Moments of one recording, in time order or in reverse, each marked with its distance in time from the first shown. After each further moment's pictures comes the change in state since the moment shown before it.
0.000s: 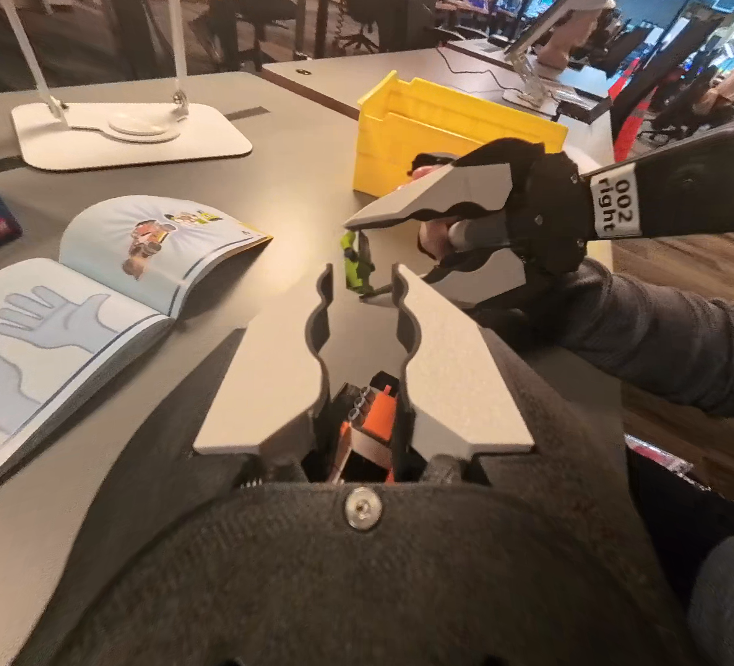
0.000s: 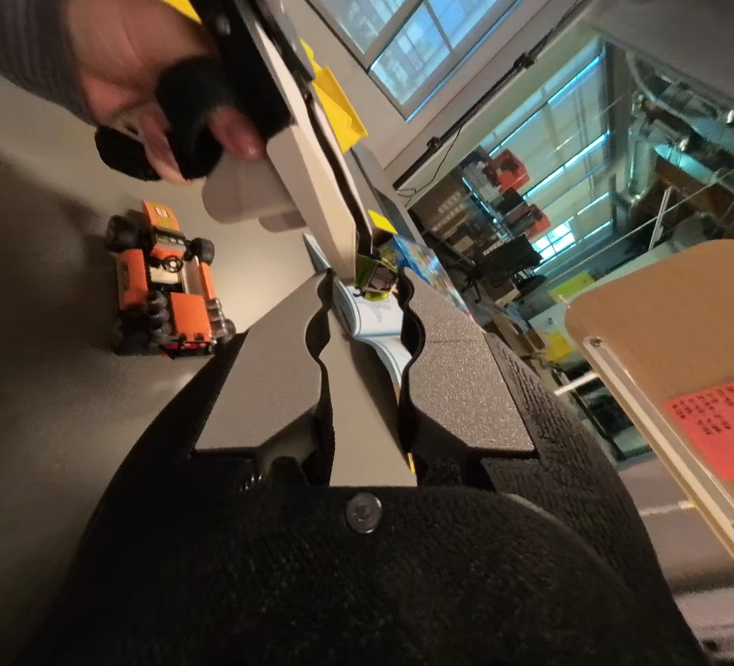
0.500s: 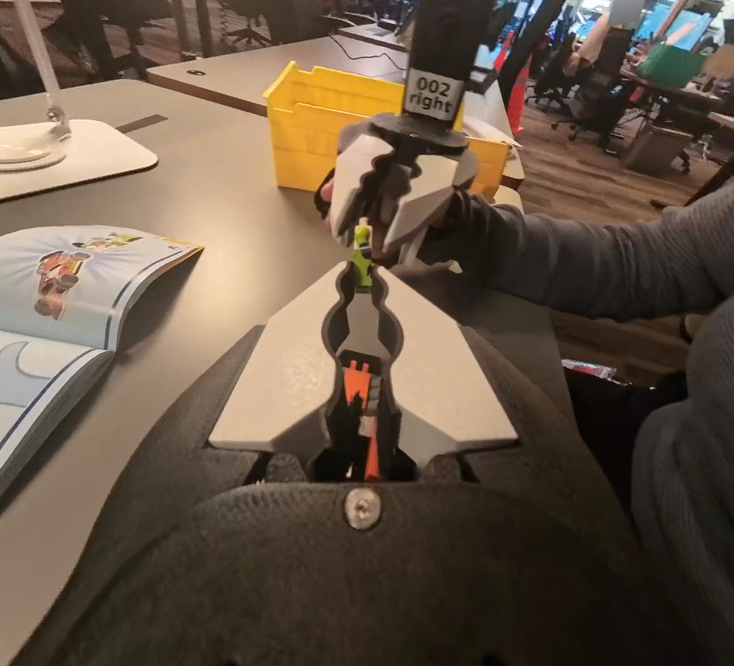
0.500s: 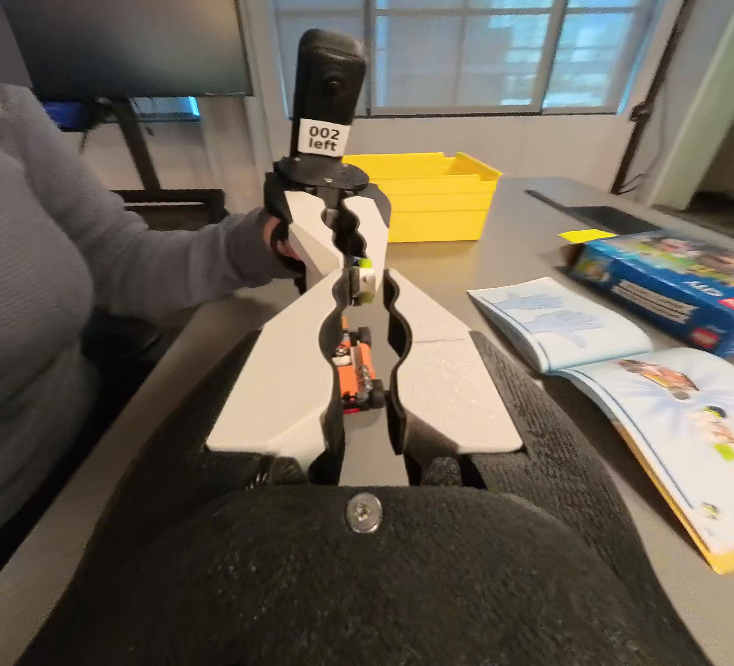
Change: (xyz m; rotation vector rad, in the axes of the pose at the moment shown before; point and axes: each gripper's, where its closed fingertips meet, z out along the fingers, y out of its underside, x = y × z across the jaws) left arm 0.028 0.007 -0.017 -0.020 0.257 0.092; right arm -0.008 -0.027 -0.018 0.267 -0.460 0.775
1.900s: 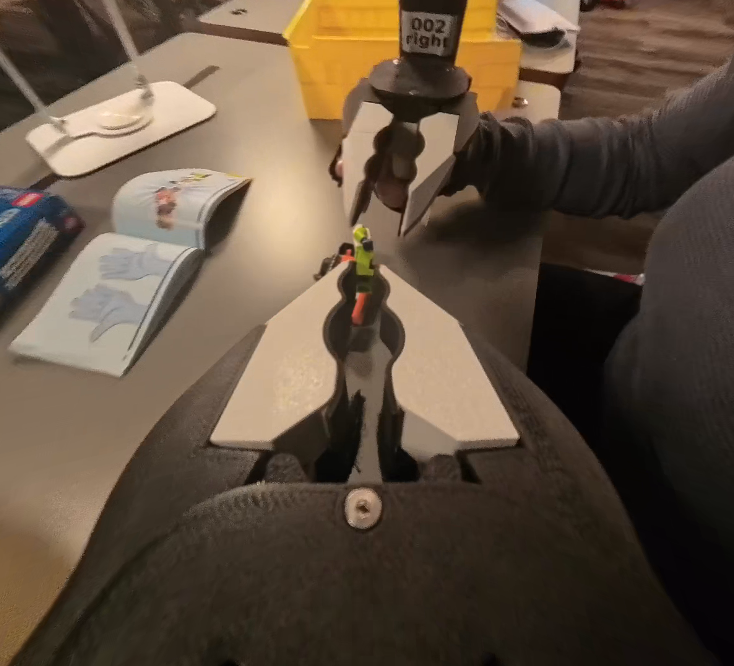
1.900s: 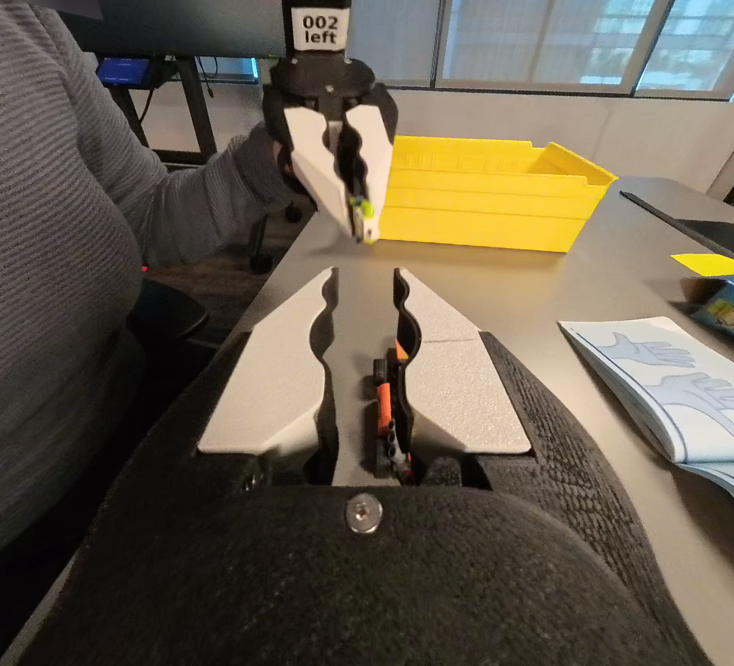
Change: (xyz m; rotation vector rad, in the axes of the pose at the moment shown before) left arm 0.037 0.008 -0.098 -0.209 -0.173 0.151; right arm -0.058 0.008 0.049 -0.072 -0.154 -0.045
